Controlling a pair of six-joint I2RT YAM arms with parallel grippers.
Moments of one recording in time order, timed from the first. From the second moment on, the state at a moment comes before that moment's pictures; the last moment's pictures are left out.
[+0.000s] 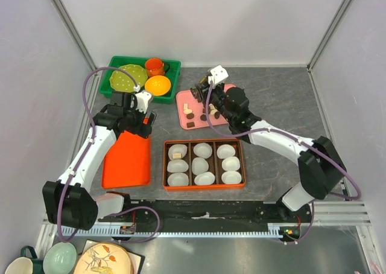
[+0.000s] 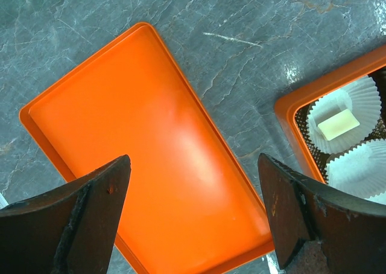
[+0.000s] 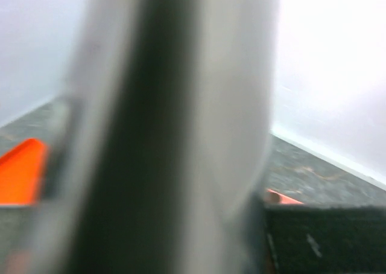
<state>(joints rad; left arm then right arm) -0.17 1.23 1.04 -0.71 0.11 0.27 0.72 1.54 1.06 0.58 0.08 -0.05</state>
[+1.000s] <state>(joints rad) -0.17 1.24 1.04 -0.71 0.11 0.27 0.60 1.74 0.97 0.64 0.10 0.03</state>
